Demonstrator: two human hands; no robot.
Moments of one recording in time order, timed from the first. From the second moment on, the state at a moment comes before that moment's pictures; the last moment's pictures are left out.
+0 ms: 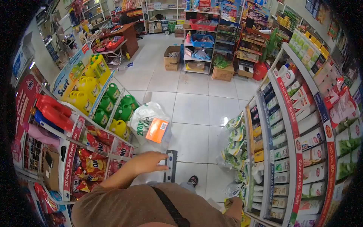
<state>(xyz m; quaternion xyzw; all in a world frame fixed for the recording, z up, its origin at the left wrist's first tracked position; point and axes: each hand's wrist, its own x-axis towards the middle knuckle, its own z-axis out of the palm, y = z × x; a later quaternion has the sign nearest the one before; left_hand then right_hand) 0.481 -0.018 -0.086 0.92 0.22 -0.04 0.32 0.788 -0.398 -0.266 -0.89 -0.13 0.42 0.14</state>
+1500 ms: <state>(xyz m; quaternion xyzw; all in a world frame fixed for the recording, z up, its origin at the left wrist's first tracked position) 0.877 0.563 -0.184 0.66 0.42 0.04 0.61 1.086 0.499 -0.243 -0.53 -0.63 0.45 0.34</state>
